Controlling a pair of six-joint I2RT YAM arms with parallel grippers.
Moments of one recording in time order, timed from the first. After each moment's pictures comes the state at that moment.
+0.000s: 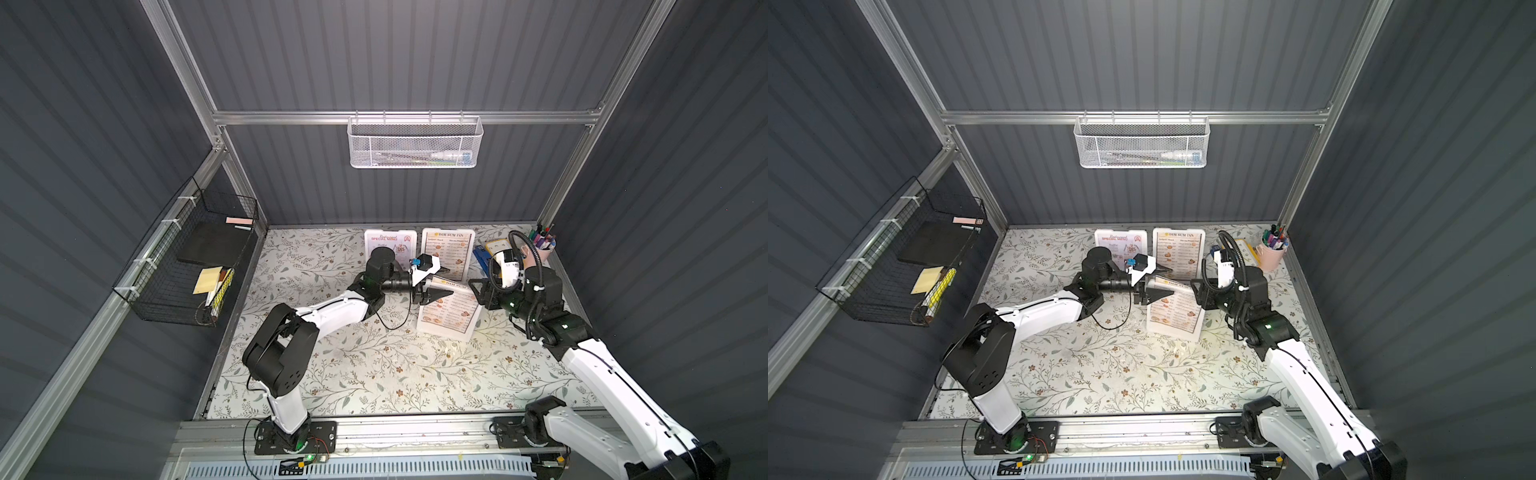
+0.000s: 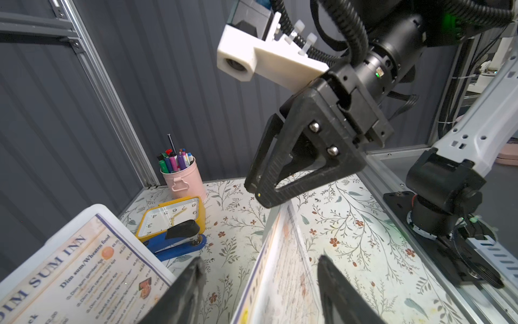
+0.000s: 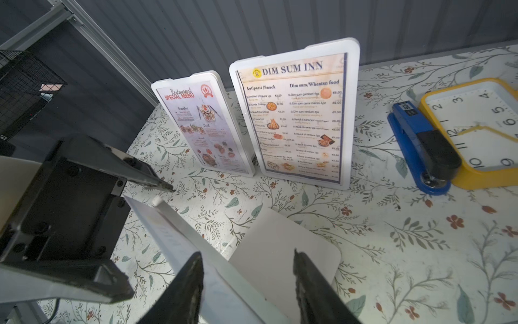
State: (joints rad) left arm -0.63 1.75 1.12 0.58 0.90 0.21; right arm 0.30 0.94 0.80 -0.30 -0.22 0.33
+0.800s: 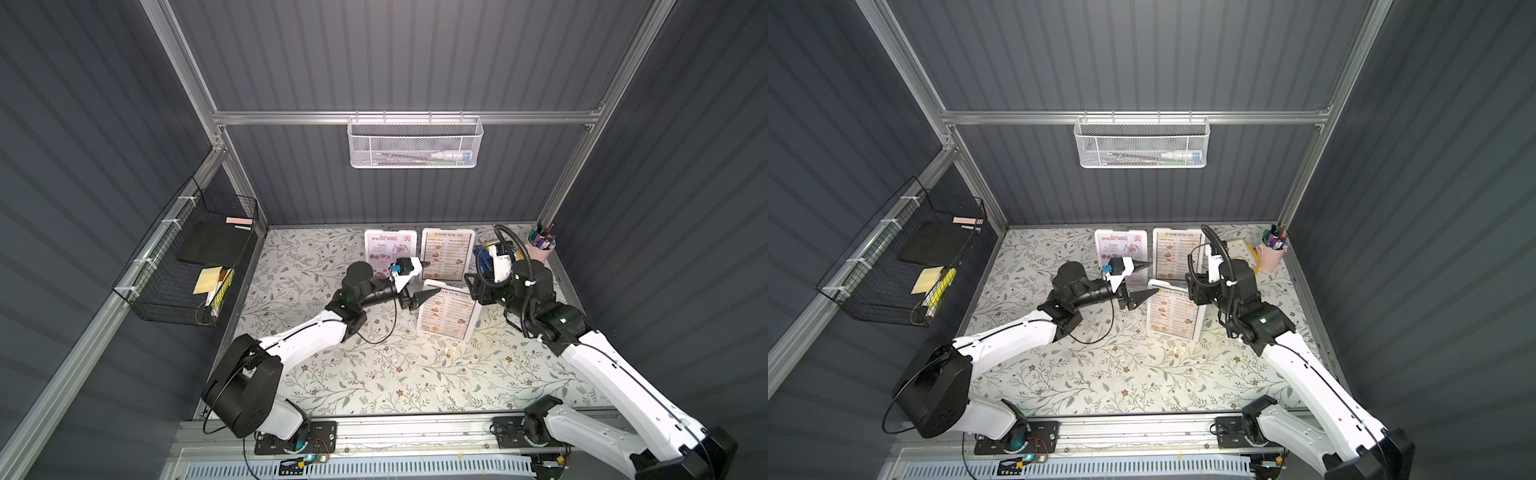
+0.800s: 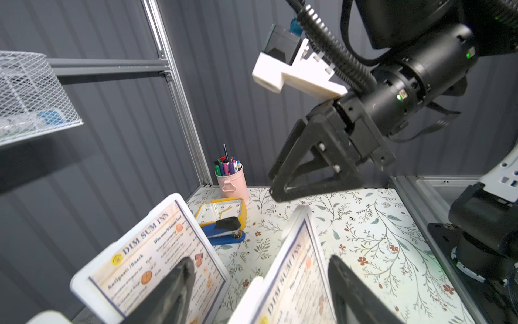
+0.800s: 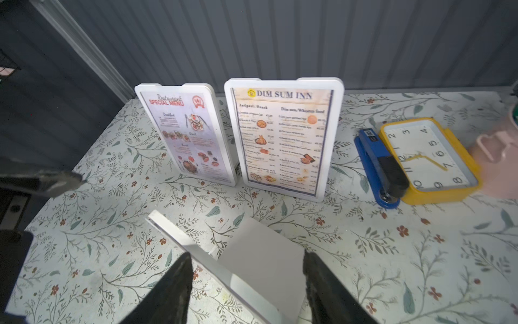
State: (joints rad) left arm -0.63 1.45 0.82 0.69 0.63 0.14; right arm 0.46 0.95 0.91 -0.41 0.07 0.29
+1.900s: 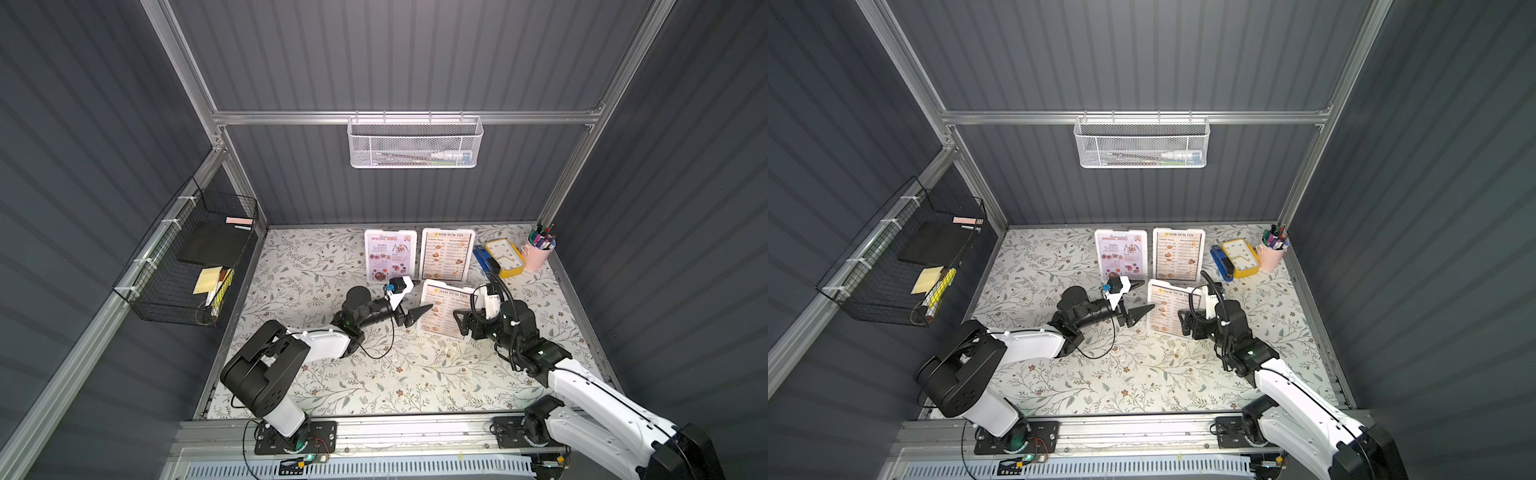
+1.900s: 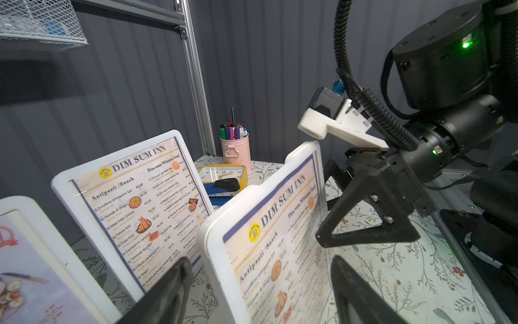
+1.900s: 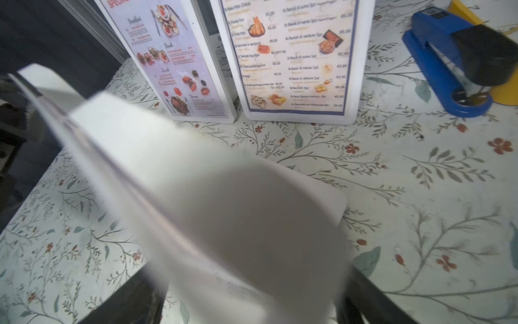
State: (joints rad) left arm -0.61 1.61 0.64 1.01 0.57 0.06; right arm 0.46 0.90 0.43 -0.03 -0.09 0.38
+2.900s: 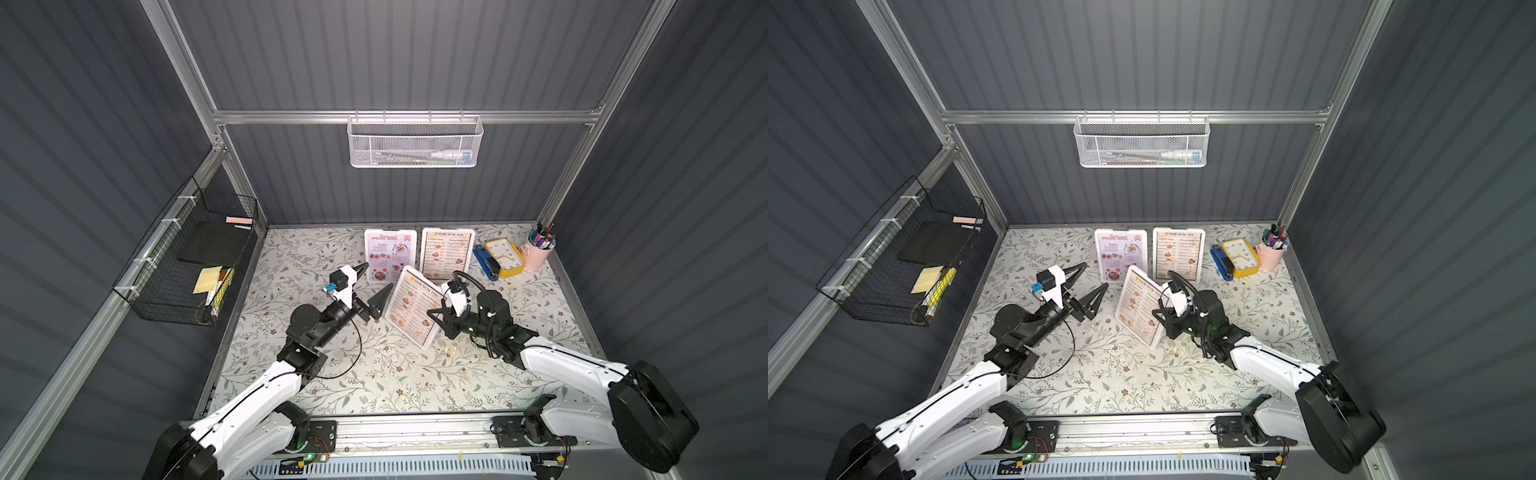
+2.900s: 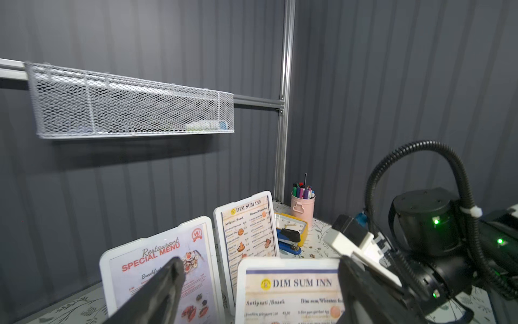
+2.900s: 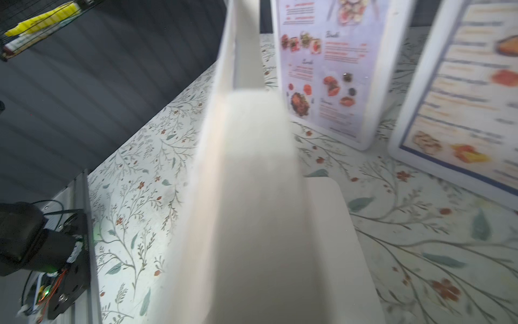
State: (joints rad) left arm -0.53 0.89 0.48 0.67 0.22 -0.12; right arm 0.61 1.26 0.53 0.31 -0.42 0.22
